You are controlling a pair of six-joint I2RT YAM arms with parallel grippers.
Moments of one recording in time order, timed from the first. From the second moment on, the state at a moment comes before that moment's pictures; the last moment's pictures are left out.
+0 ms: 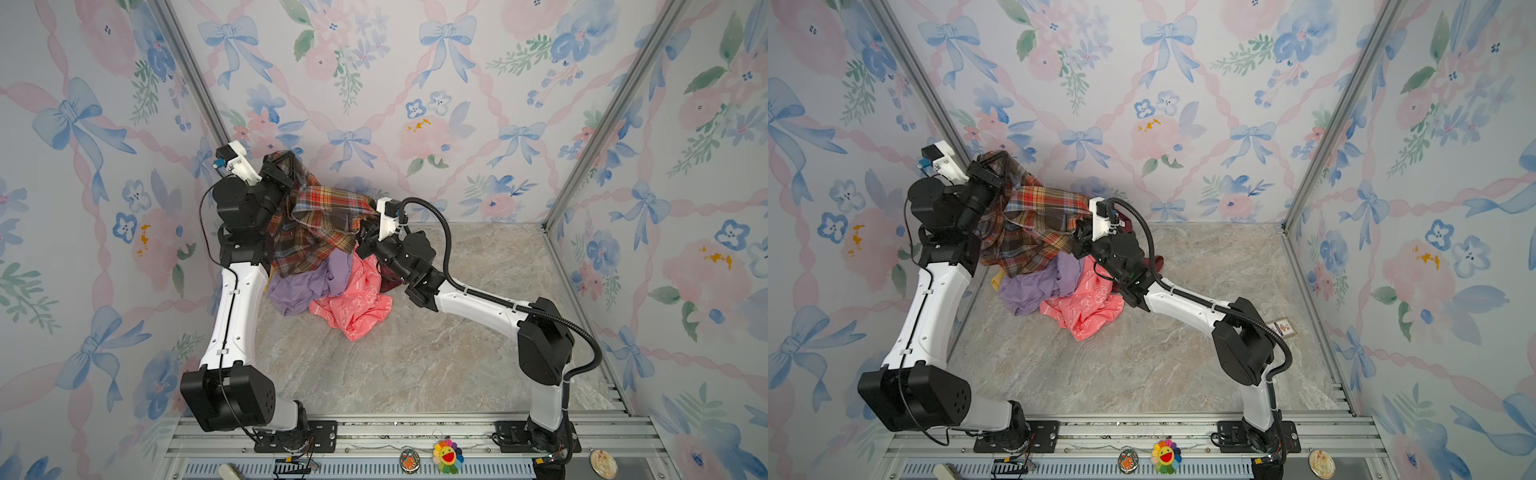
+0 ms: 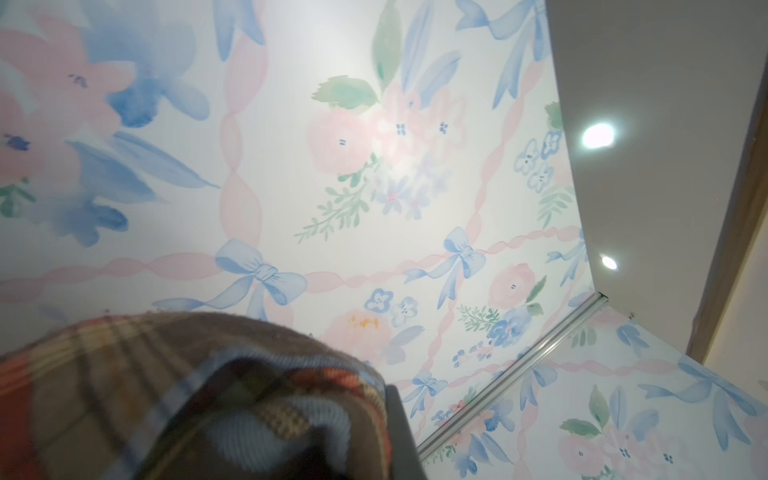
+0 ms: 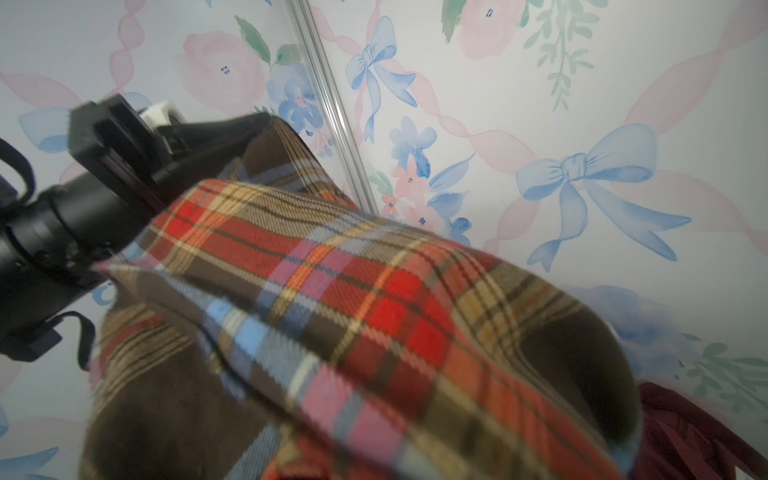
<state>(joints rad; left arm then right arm) 0.08 1.44 1.57 0.19 0.39 -0.96 0.88 1.96 1.61 0.63 0.07 0.34</state>
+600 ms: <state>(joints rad) -0.36 1.57 1.91 0.06 0.41 -0.77 0.80 1.90 1.71 0.52 0.09 0.32</state>
